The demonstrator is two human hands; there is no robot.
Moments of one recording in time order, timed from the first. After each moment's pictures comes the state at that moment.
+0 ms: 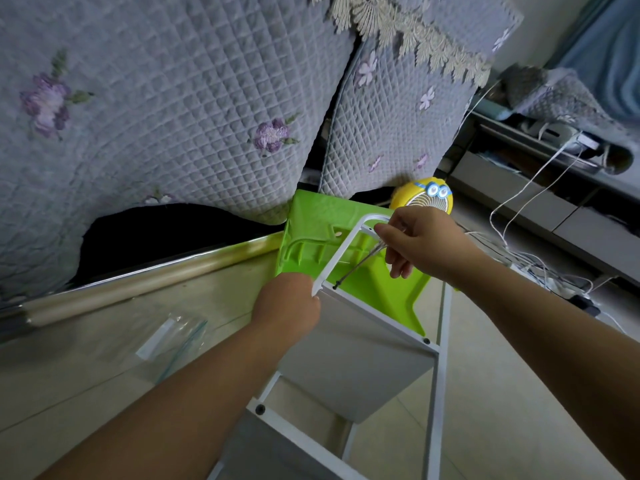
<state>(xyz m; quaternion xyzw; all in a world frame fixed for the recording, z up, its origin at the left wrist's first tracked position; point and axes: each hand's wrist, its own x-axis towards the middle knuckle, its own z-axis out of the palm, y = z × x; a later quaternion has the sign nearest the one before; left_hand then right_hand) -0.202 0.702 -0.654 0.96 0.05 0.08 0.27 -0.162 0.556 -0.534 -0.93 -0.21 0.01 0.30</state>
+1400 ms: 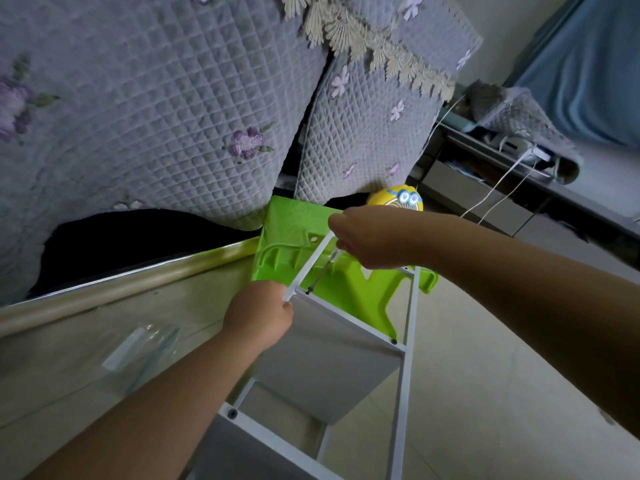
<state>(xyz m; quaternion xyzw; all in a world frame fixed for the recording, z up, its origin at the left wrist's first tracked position) -0.202 0.704 -0.662 0.95 0.03 0.10 0.31 -0.168 0.590 -0.495 -0.87 -0.37 0.03 -0.31</state>
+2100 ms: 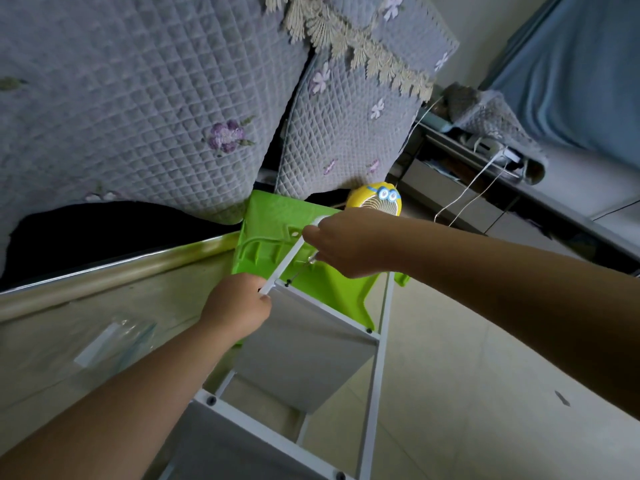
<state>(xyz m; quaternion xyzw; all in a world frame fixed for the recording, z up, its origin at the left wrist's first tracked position) -0.197 0.709 -0.673 0.92 0.02 0.10 0.38 -0.182 0.584 -0.499 -0.82 -0.43 -0.02 -0.39</state>
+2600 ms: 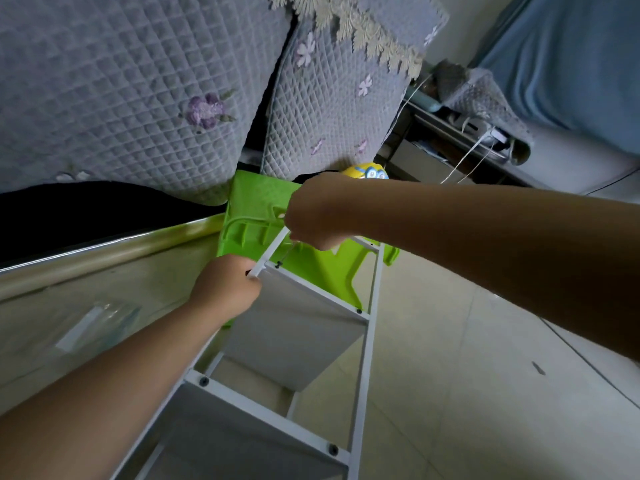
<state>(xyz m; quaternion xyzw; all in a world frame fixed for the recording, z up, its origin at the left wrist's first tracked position) -0.198 0.701 -0.672 0.91 0.02 0.09 0.41 -0.182 0.609 -0.496 -0.74 -0.41 0.02 -0.53</state>
